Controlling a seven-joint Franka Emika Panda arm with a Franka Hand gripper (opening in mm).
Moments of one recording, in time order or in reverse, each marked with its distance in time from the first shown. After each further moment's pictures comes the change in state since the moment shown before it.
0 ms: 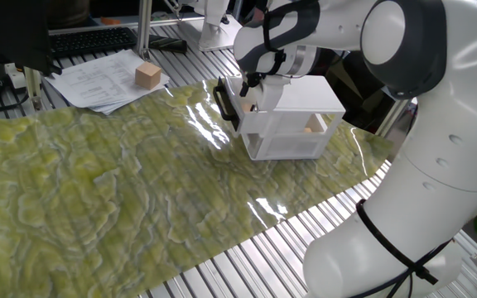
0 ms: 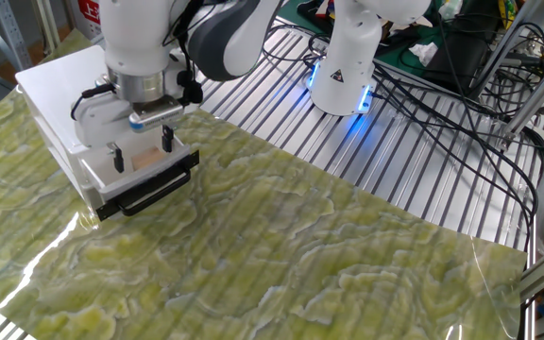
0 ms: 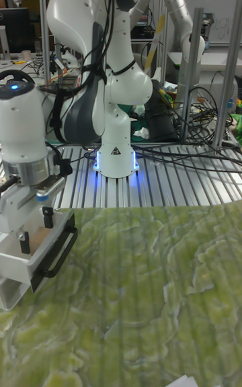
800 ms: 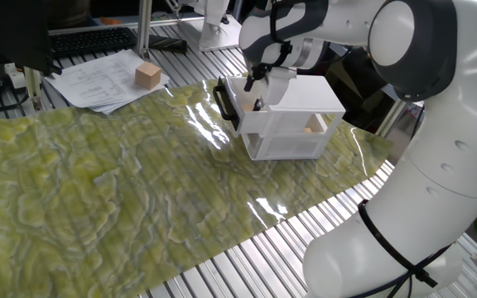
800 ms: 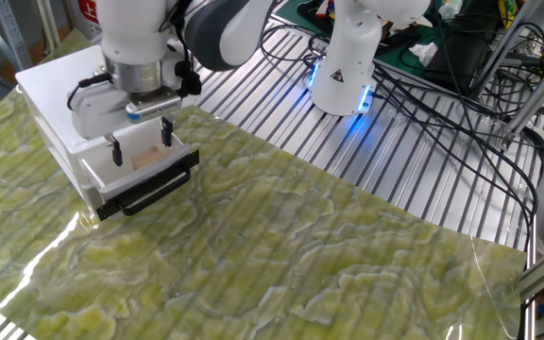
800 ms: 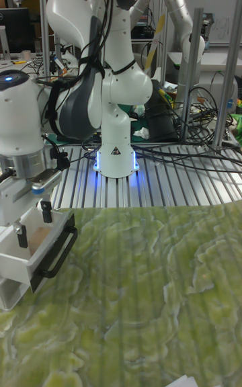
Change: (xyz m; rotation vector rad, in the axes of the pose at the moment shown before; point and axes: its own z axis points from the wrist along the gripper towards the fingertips) arm -0.005 -0.001 -0.015 0.003 0.016 0.024
